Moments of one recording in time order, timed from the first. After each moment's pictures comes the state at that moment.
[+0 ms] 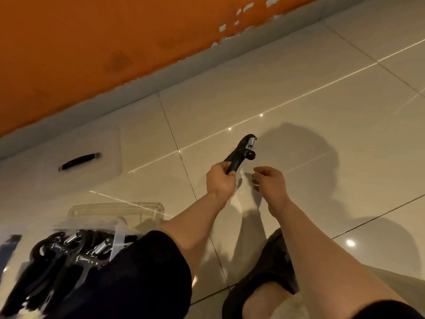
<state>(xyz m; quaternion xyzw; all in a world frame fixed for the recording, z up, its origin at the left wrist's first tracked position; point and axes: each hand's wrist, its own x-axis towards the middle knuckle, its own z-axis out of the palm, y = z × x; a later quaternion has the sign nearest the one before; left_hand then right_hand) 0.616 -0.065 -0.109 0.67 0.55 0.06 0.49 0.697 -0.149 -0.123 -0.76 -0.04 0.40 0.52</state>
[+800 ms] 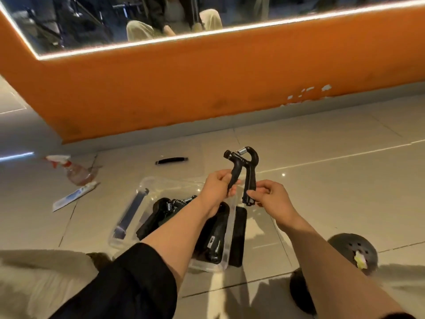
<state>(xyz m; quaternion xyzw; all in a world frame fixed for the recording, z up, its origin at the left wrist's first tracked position) 0.319 -0.056 0.051 0.54 0.43 0.22 0.69 0.441 -0.142 0.017 -0.69 -0.31 0.39 0.53</state>
